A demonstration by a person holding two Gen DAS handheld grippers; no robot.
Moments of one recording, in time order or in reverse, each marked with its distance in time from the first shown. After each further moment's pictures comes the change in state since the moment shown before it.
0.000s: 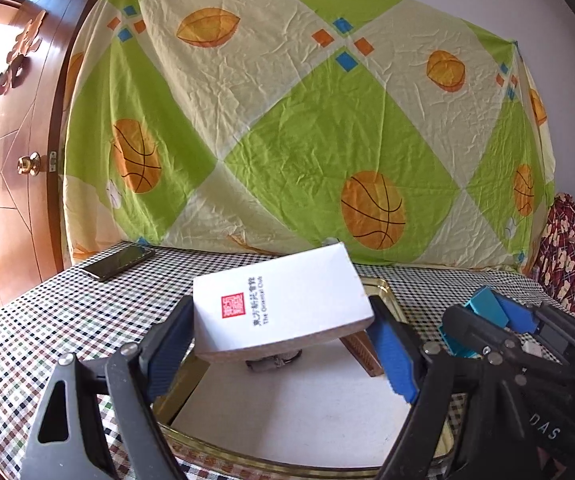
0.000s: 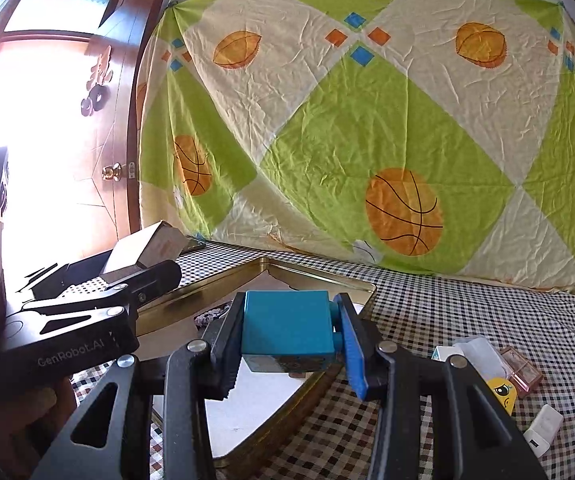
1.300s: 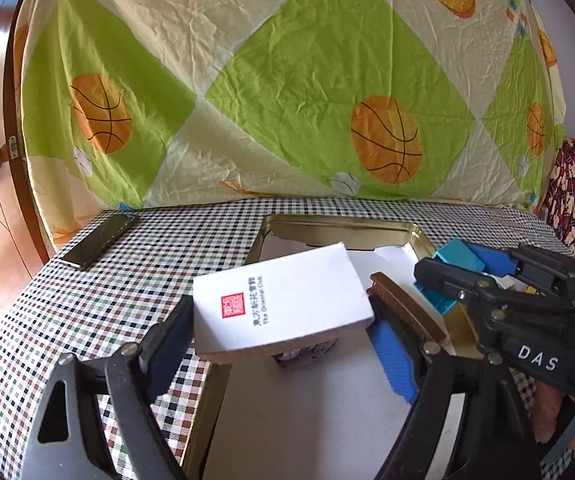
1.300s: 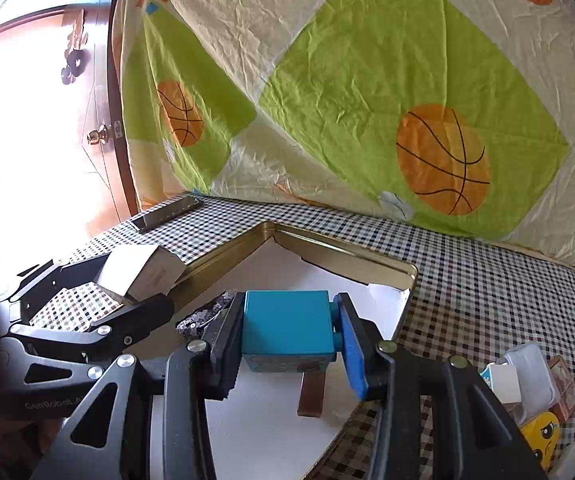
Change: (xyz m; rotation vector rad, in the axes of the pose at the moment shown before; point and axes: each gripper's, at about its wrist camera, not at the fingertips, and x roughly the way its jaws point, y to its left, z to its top) left arm 0.074 0.019 0.010 0.114 0.278 -0.035; right arm 0.105 -0.009 0.024 0.056 0.281 0.056
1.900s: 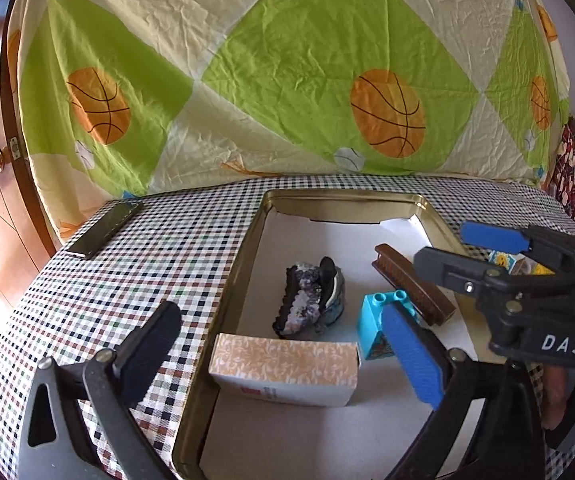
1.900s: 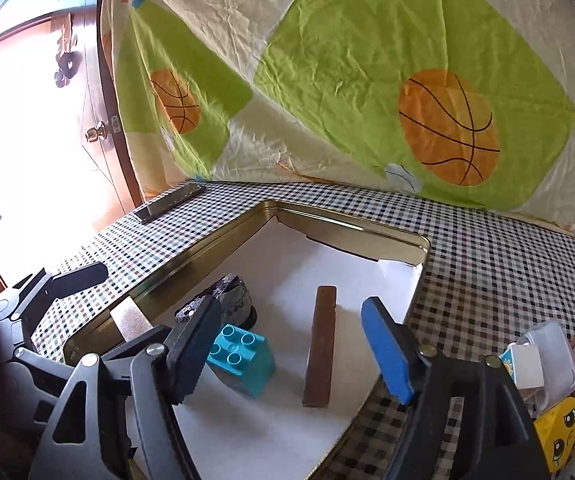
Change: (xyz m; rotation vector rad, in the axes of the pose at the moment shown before) left arm 0.000 -0.007 -0.010 0.024 0.048 0.034; right arm -0.005 -0.014 -0.011 0.052 0.027 0.051
